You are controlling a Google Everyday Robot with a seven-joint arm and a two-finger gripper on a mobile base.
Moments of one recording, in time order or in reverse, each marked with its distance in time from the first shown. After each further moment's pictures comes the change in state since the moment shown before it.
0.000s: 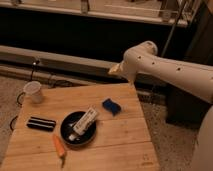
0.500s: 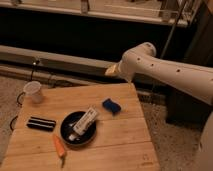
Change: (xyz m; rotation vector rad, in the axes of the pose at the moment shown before) arm -0.014 -0.021 0.002 0.073 0.002 -0.224
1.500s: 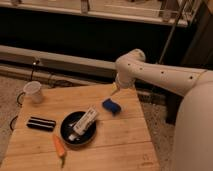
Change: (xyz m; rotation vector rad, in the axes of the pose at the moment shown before) arm -0.054 0.055 0.052 -0.257 -0.285 -0.471
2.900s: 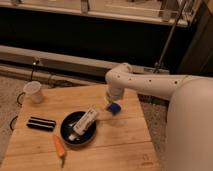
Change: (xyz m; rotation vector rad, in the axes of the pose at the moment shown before) arm -0.045 -0.068 0.060 0.174 -0.054 -0.339
